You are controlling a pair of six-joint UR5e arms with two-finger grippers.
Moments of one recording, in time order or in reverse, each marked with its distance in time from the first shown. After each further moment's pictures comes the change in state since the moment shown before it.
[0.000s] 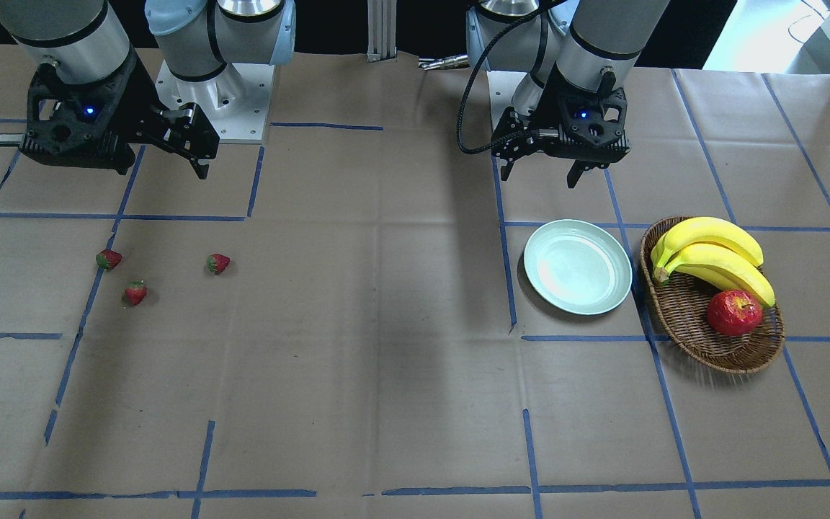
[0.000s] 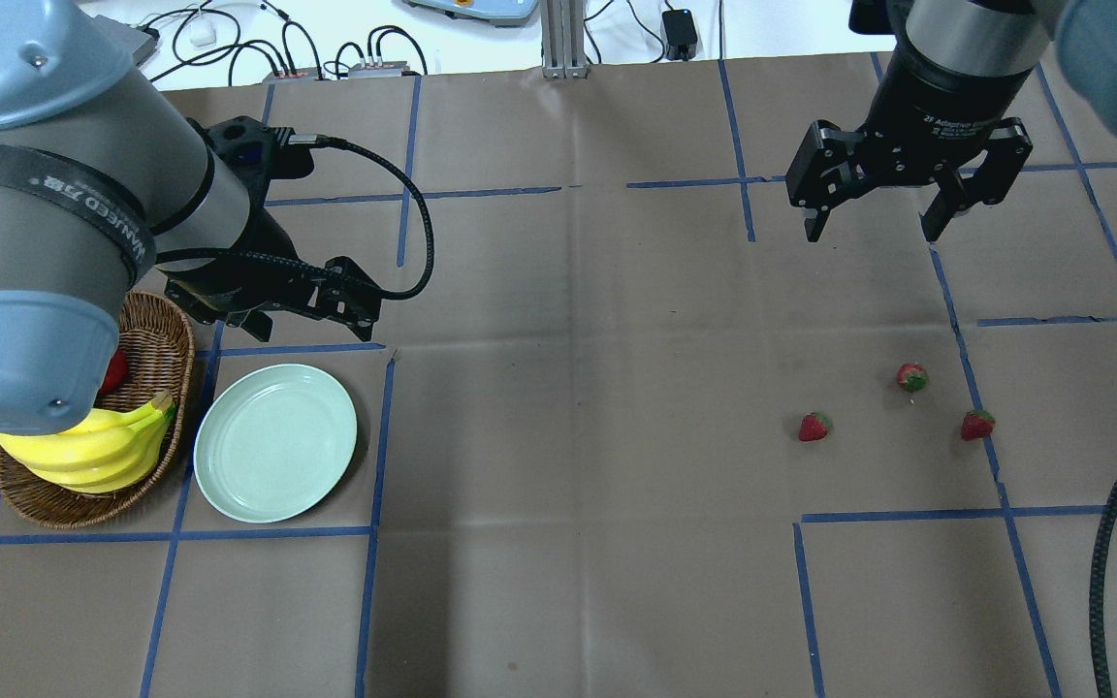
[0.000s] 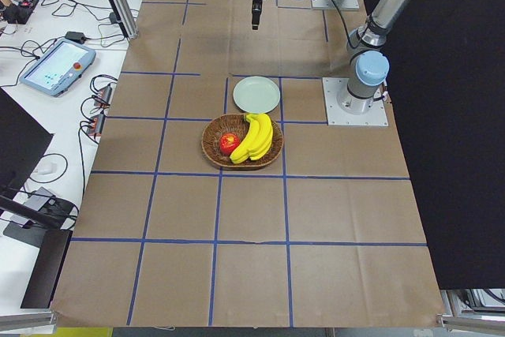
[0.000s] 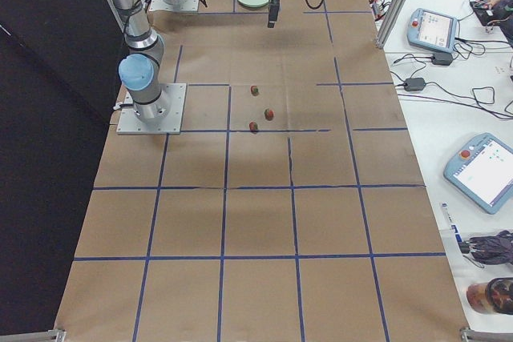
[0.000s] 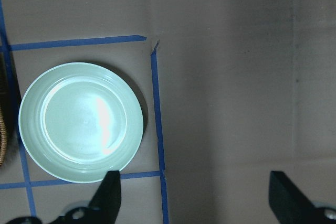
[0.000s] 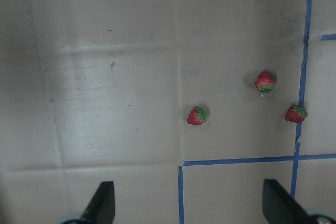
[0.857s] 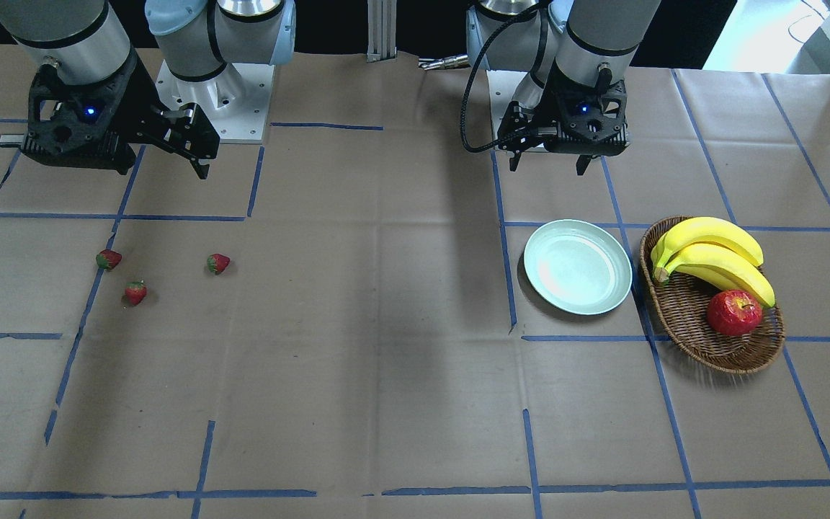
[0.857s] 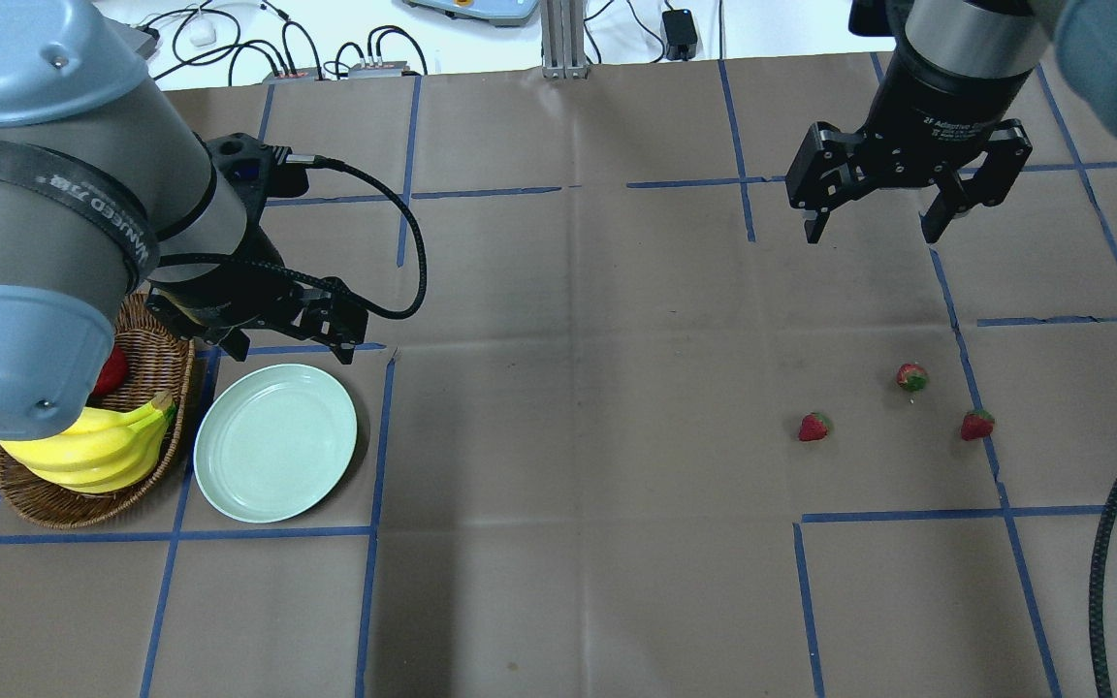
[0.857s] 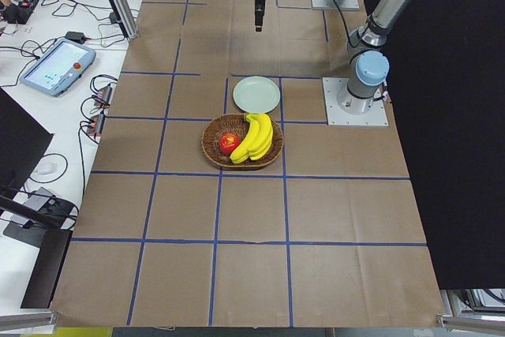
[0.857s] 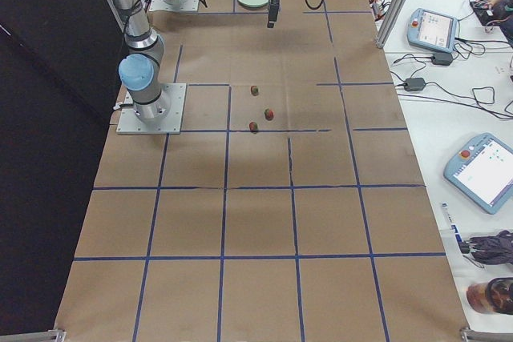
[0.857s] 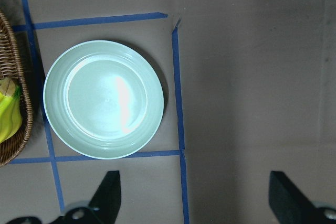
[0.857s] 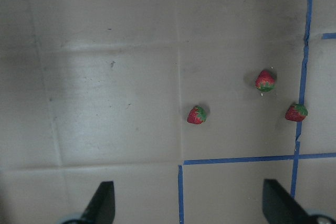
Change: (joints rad) left arm -0.017 0.007 0.011 -0.084 0.076 -0.012; right arm 0.000 0.000 0.003 0.002 0.000 0.000
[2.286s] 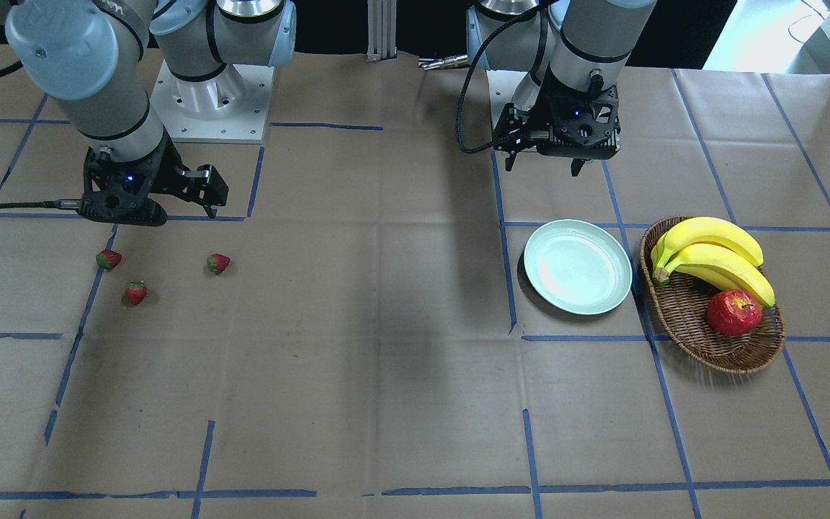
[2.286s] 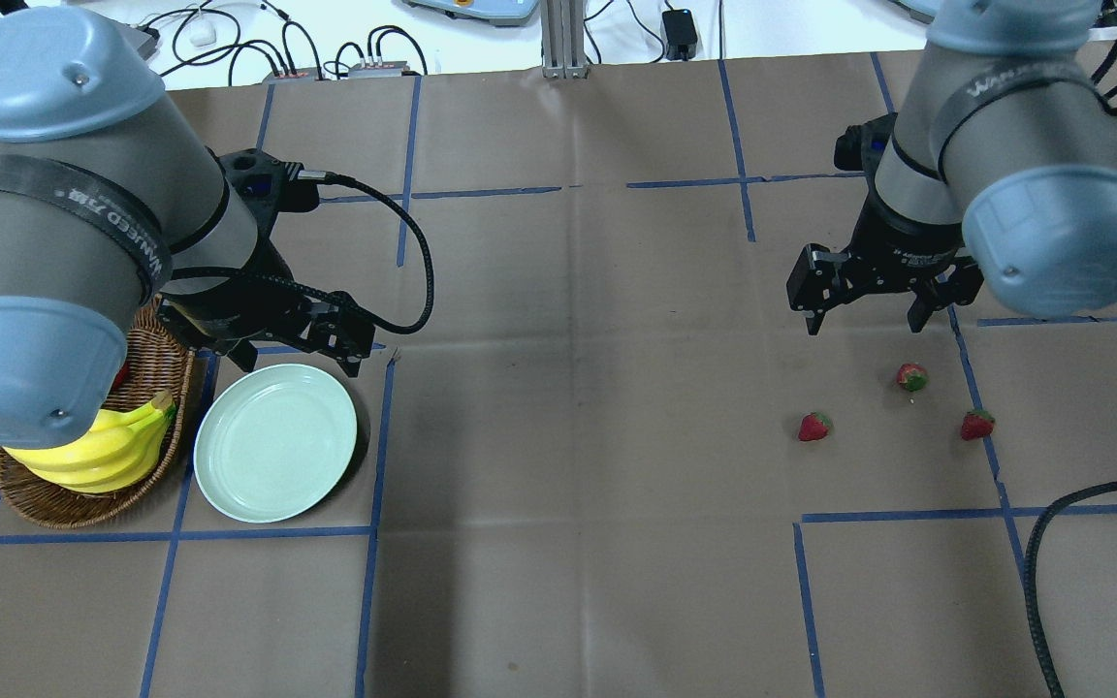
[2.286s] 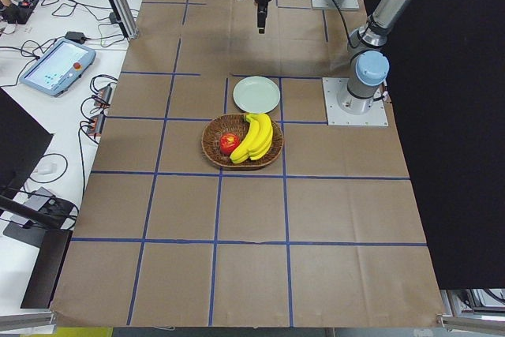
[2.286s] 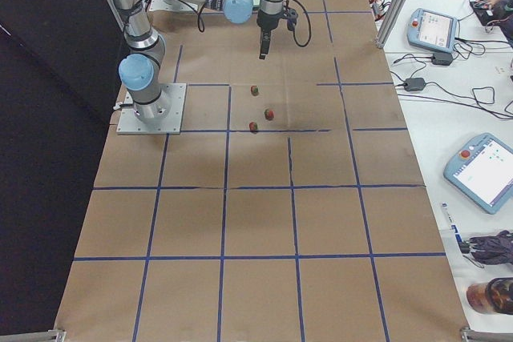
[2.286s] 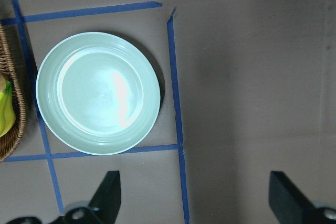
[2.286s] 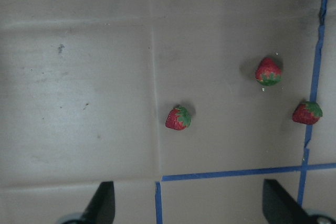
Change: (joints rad) left arm -0.003 -0.001 -0.019 0.004 -0.004 0.014; right arm -0.034 -0.015 0.361 -0.333 -0.053 -0.043
